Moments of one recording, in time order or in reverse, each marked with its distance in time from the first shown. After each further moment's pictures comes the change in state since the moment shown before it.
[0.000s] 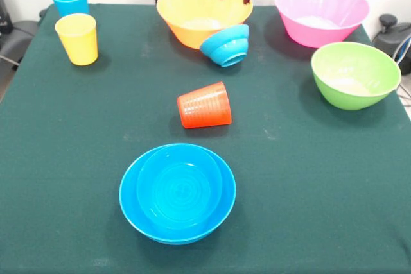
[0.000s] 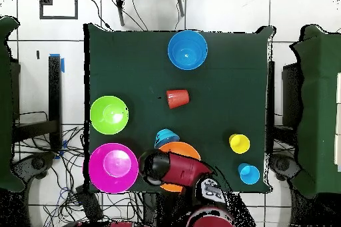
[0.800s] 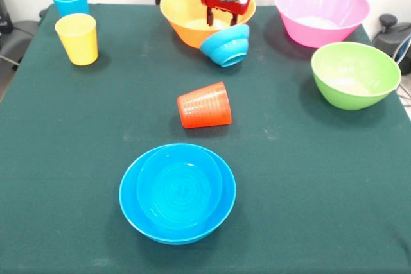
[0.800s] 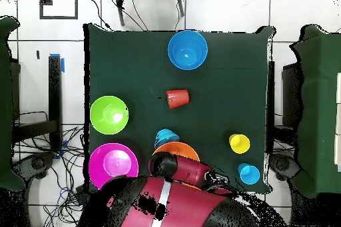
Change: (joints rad) arm -0.064 0.172 0.010 -0.025 -0.005 -0.209 0.000
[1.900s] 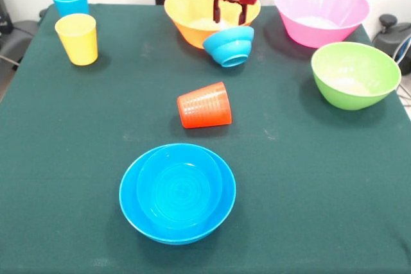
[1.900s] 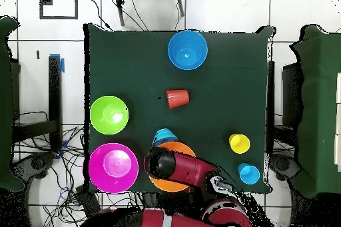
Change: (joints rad) arm -0.019 -0.162 0.055 0.042 0.000 0.000 0.000
